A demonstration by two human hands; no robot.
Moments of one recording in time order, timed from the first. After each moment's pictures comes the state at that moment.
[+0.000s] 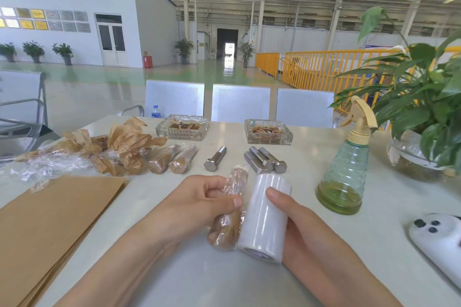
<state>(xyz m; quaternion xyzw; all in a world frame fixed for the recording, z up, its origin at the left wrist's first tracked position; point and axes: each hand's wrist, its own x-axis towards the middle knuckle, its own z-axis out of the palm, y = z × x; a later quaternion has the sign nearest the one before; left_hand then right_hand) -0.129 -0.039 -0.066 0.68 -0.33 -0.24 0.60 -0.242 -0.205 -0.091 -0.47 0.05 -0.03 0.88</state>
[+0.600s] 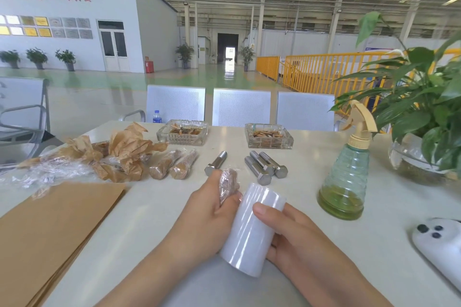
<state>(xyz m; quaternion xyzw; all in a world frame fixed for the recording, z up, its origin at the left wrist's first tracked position) -0.142 -0.056 -0.078 0.72 -0.35 -0.05 0.59 -0.248 -0.197 -0.079 -0.55 0.04 -0.04 0.84</state>
